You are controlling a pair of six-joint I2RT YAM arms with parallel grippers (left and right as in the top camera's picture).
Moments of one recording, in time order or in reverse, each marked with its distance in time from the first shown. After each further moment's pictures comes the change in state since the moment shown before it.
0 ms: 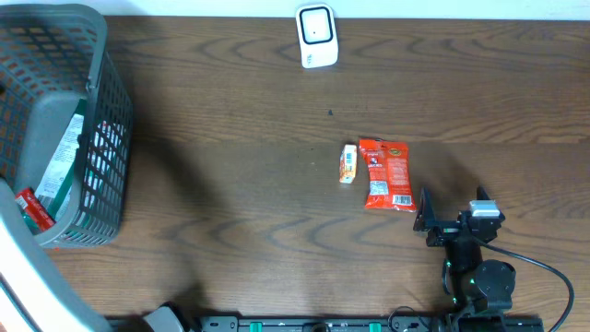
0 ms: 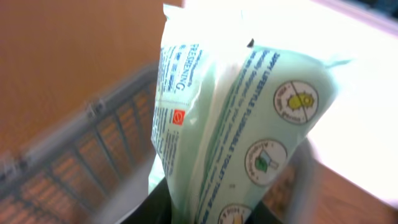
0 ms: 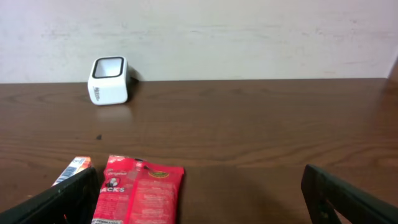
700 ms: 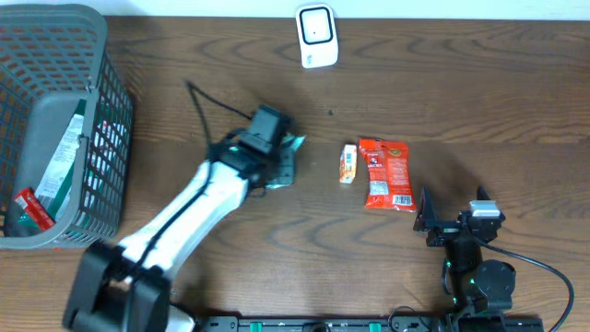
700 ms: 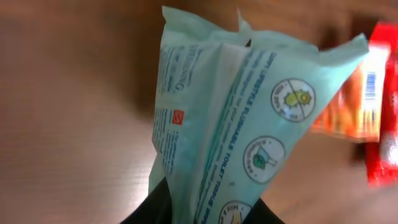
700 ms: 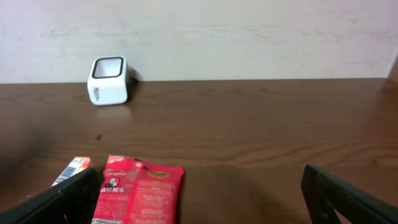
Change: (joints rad) left arm -1.126 0.190 -0.657 0.151 -0.085 -0.338; right arm -0.002 0.000 0.000 0.000 0.000 0.000
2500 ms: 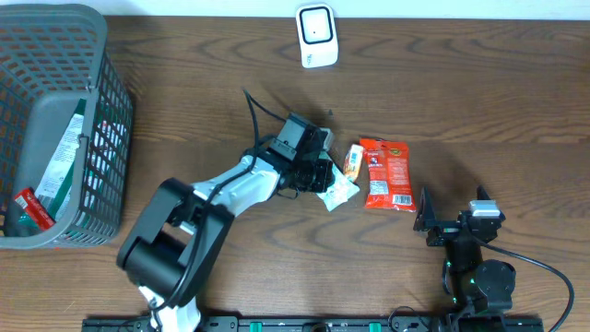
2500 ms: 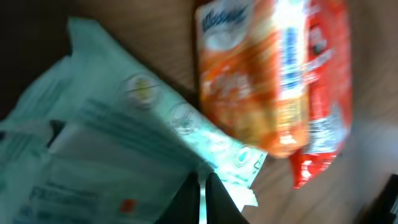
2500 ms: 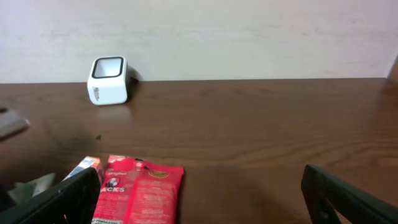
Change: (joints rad) left arm -0.062 0.314 -0.039 0.438 0.445 0.052; right arm 0.000 0.000 0.000 0.000 0.000 0.000
